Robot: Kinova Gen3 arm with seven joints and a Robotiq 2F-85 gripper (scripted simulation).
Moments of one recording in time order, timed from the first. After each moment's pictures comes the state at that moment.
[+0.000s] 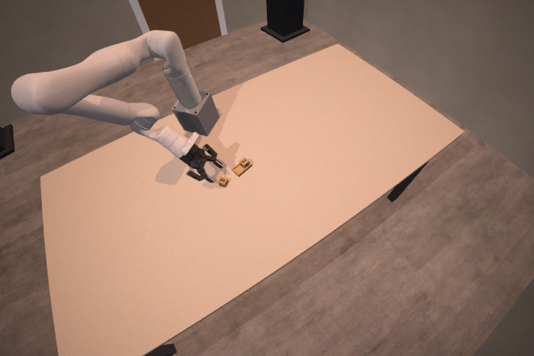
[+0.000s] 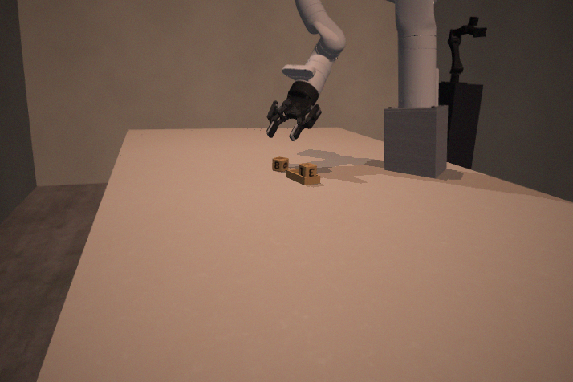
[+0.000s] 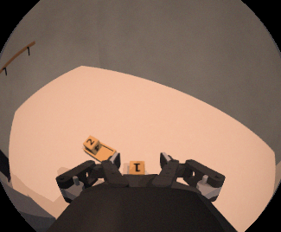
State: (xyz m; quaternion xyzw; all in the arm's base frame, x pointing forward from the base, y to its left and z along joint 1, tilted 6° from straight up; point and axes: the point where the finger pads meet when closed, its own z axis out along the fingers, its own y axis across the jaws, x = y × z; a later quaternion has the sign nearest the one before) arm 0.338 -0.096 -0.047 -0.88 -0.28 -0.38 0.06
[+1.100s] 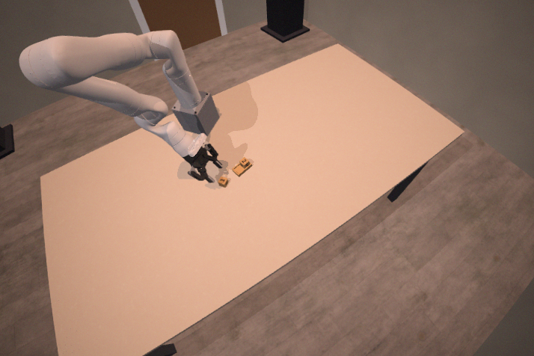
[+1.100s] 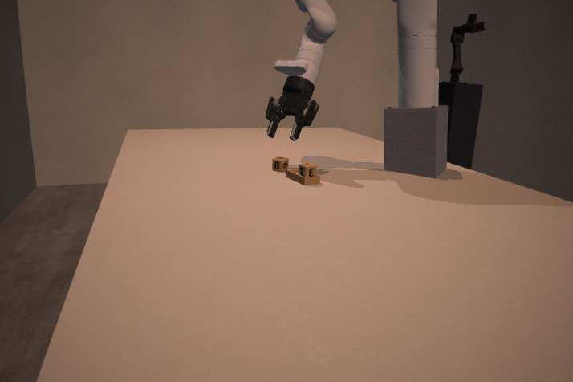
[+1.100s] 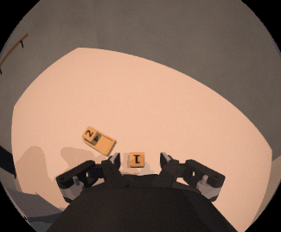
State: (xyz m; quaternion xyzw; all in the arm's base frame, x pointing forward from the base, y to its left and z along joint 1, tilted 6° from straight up) arm 0.336 -0.099 -0.047 -0.92 -0.28 -0.27 0.03
